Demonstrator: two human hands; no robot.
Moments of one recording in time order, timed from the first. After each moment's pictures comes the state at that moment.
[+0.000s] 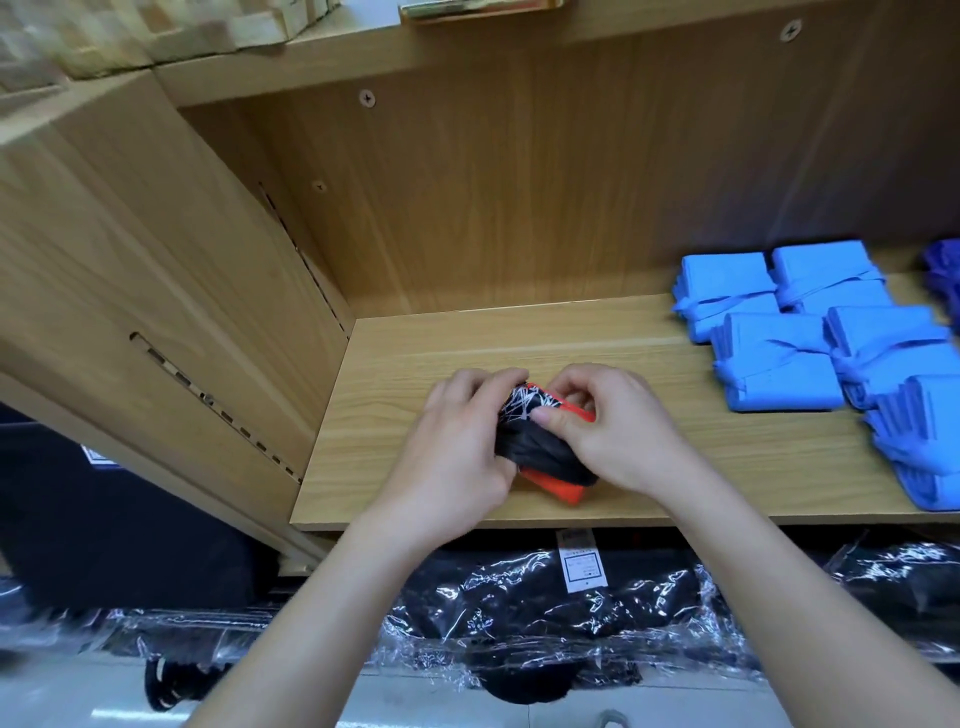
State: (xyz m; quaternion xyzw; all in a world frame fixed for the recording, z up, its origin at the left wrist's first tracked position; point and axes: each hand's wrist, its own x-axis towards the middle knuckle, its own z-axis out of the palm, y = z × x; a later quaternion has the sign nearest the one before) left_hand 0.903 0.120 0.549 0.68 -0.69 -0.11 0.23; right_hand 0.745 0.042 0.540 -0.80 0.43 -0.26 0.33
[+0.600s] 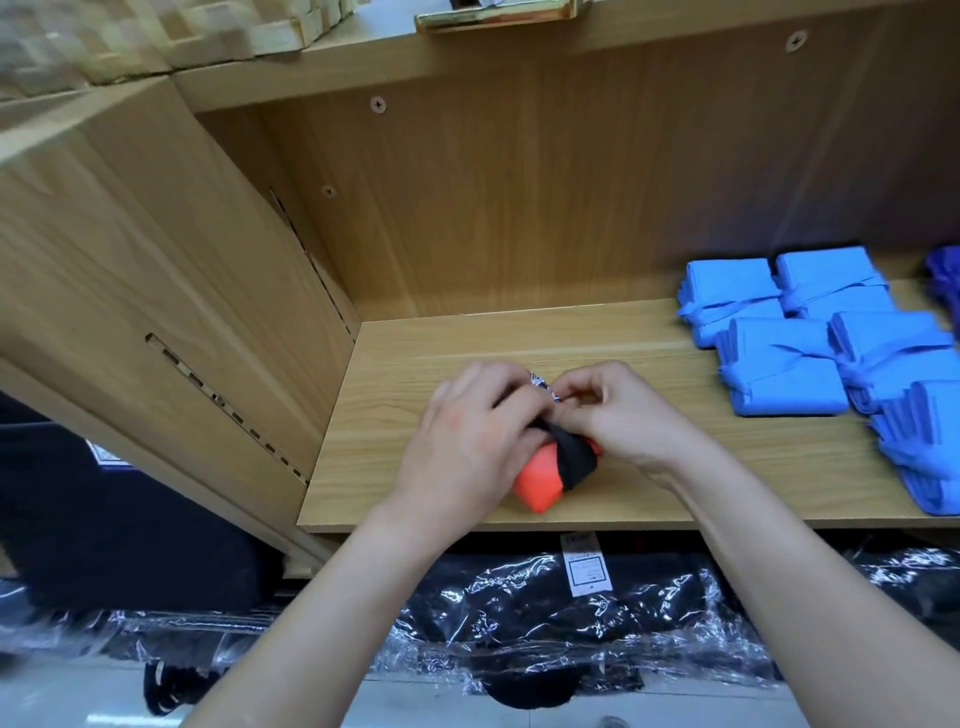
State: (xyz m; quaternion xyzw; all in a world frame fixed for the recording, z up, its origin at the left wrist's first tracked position) left_hand 0.902 0.114 0.548 0.59 -0.75 0.10 0.28; right_hand 0.753 0.033 0.543 -0.68 0.40 -0.24 0.57
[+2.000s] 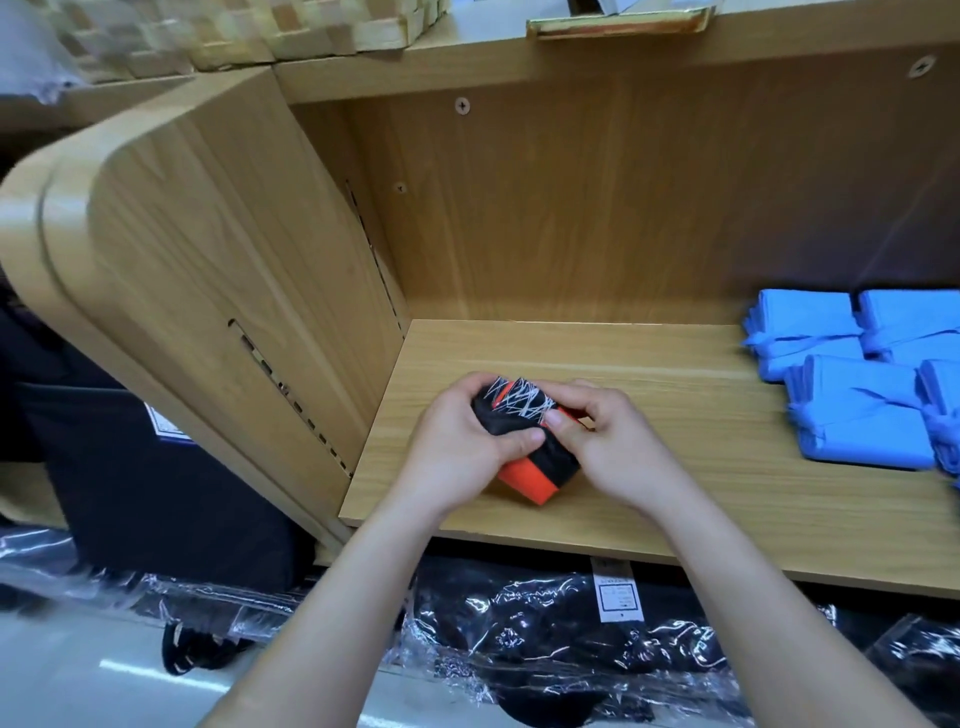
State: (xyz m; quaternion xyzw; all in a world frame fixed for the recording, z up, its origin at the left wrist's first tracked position) left_hand 0.945 0.115 0.546 0.71 -0.43 -0.33 0.45; right_hand 0.802 0.041 0.527 -0.75 0.33 -0.29 0.49
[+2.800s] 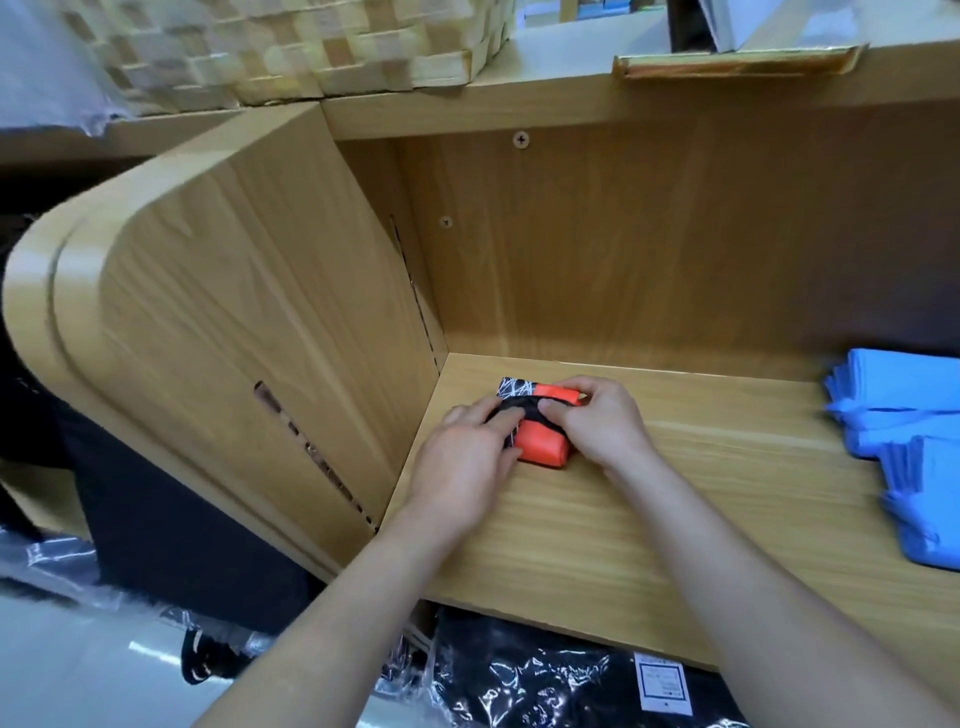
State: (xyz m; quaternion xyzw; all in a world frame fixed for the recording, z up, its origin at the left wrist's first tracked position) left_hand 1.006 0.072 0.514 0.78 -0.61 -0.02 0.11; right_hand 0.891 -0.044 0.497 -0.67 0.50 -0.27 0.47
